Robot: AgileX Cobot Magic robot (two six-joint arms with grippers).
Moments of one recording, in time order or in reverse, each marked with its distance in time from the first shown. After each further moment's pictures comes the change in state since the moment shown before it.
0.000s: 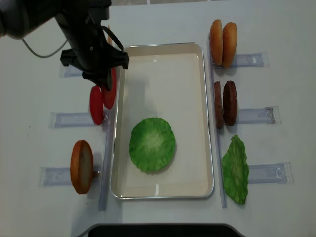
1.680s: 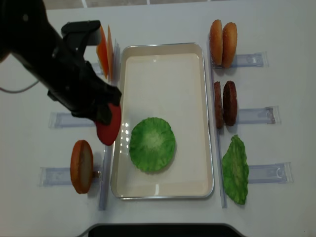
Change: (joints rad) left arm -0.061 -0.366 0.308 -0.208 -0.024 0.125; right arm 0.000 0.000 0.000 0.000 0.000 0.000
